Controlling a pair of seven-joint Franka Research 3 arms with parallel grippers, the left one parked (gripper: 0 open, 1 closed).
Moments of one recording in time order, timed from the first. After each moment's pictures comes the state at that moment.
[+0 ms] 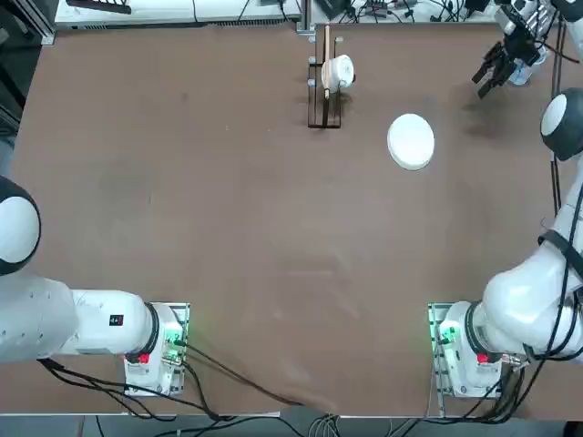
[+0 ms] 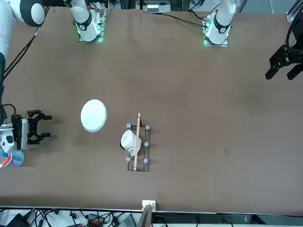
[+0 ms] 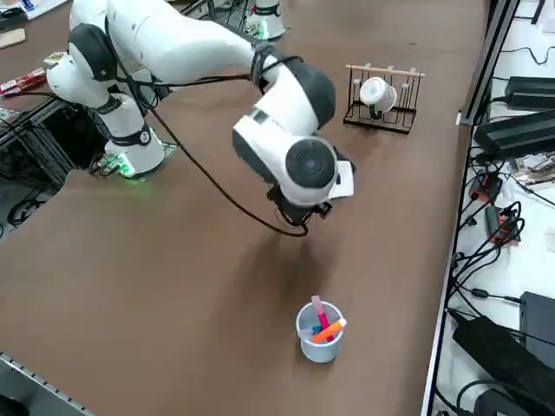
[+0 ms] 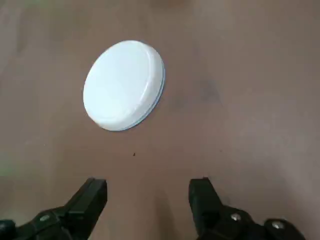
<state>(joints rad) -0.30 0.86 -0.03 -1.09 0.36 1.48 -1.58</state>
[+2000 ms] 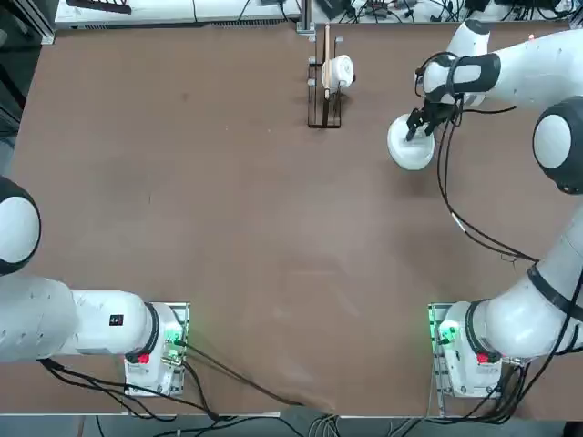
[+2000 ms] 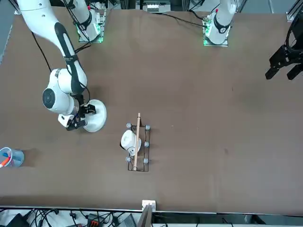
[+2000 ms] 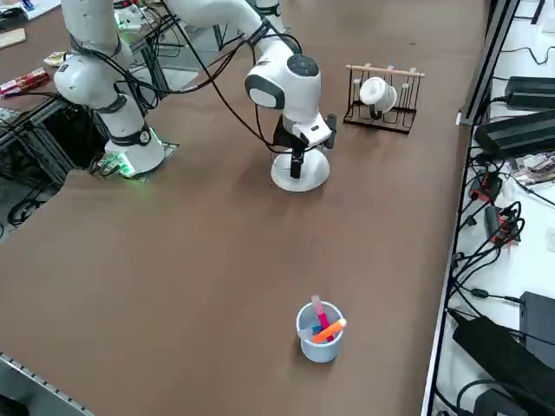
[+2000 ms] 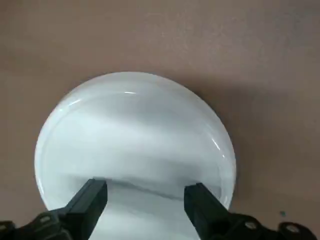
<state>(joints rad) 0.14 0.46 -0.02 -2.06 0.19 2.38 -0.27</state>
